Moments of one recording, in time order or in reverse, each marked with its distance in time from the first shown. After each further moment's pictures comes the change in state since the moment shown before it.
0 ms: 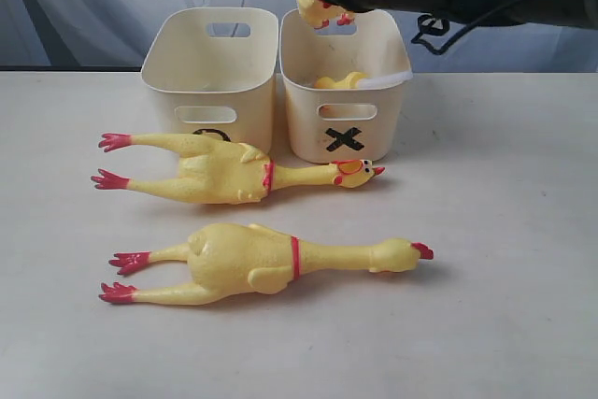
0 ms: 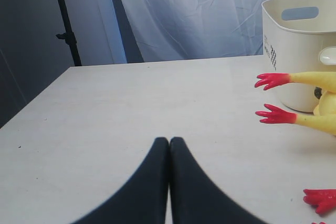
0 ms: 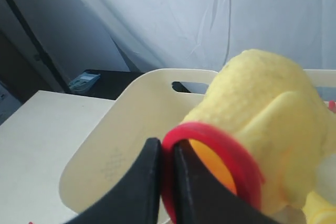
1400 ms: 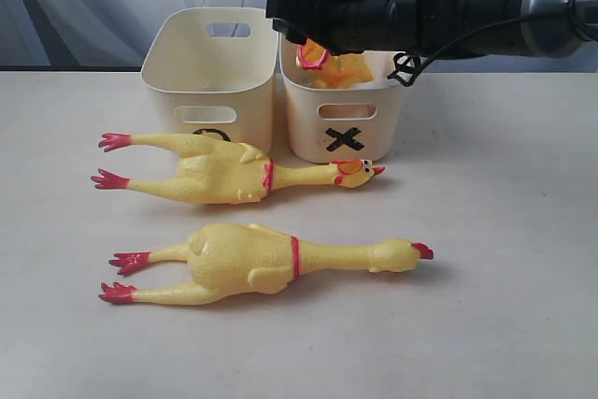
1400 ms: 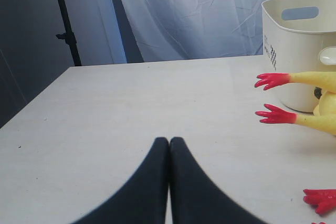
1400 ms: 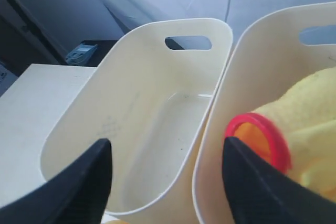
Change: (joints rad) left arm 0.000 0.000 0.000 0.000 0.000 0.000; right arm 0.000 0.124 -0.023 0.004 0.057 0.047
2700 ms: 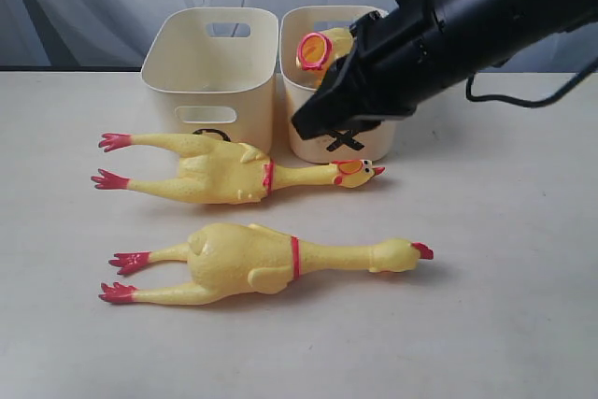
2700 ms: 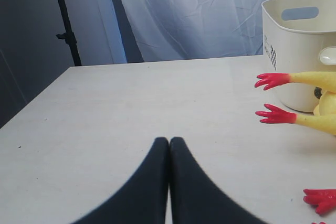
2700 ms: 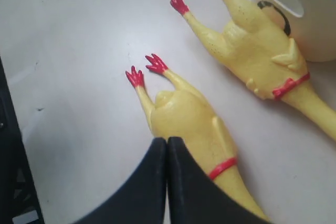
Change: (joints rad) left arm 0.000 0.000 0.000 0.000 0.000 0.000; right arm 0.000 -0.405 0.199 -0.916 0.694 0.509
